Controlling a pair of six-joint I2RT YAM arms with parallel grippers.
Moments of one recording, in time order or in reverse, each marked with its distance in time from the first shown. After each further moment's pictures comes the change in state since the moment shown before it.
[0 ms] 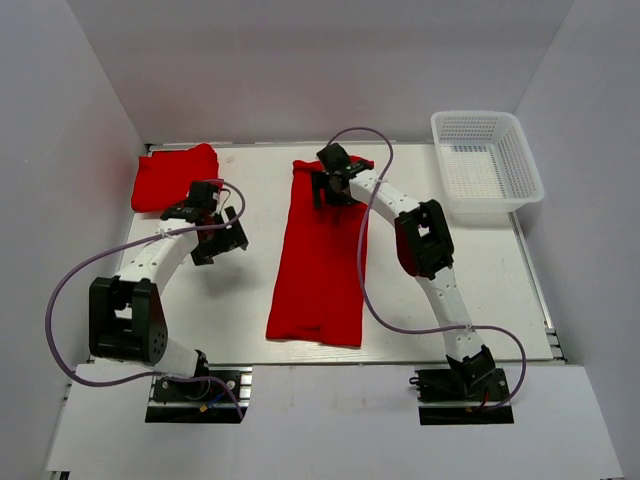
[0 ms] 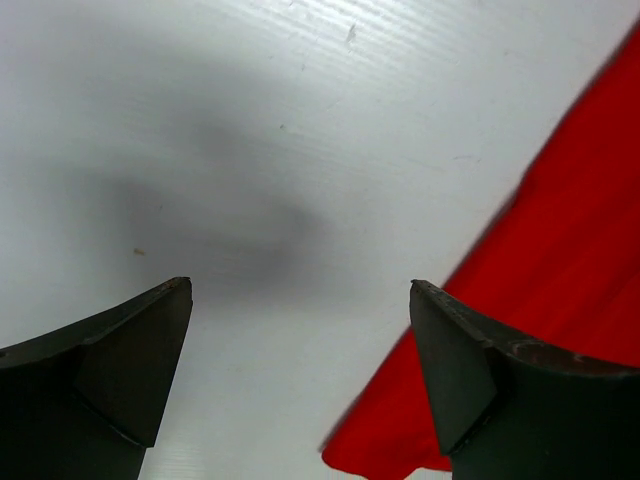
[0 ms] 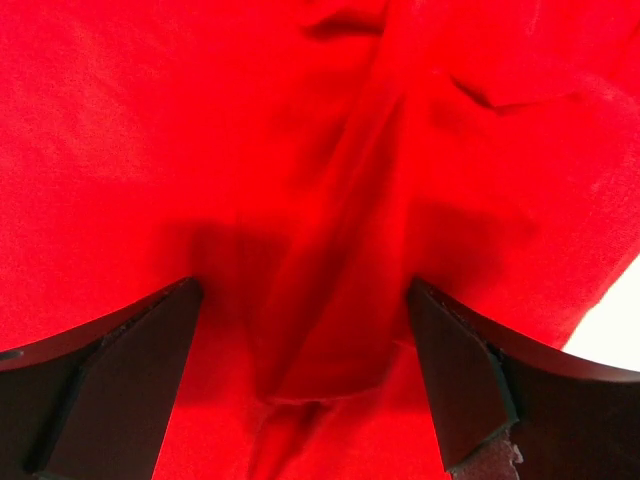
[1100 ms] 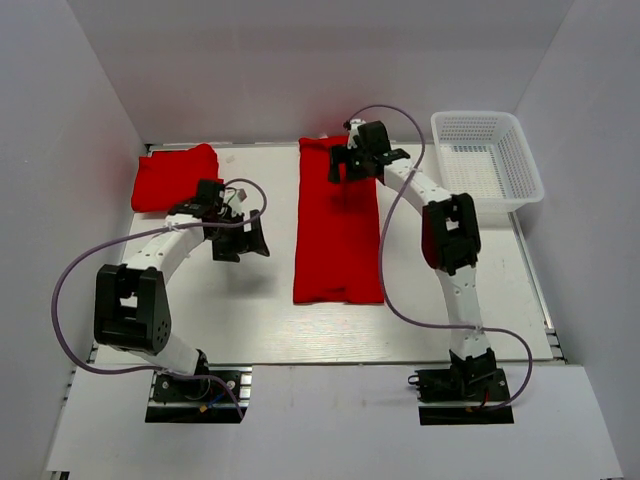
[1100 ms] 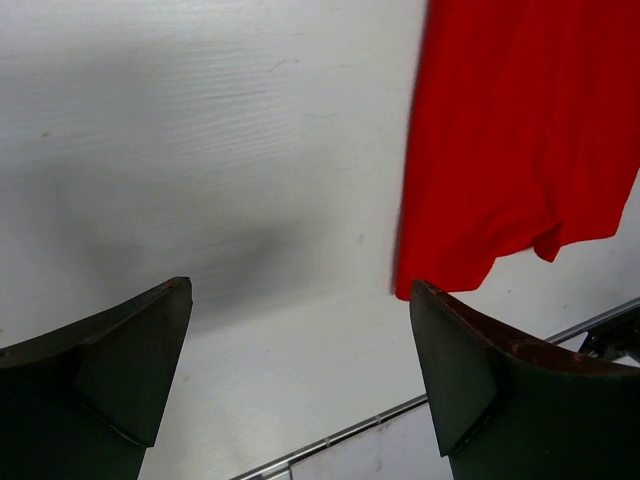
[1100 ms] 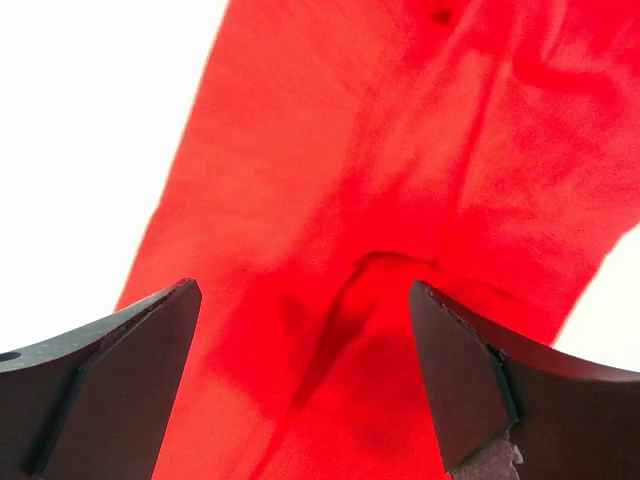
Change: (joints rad) left arm -0.010 0.052 0.002 0.021 0.399 0.255; right arm -0.172 -0.069 -0.091 0.327 -0.371 -0.196
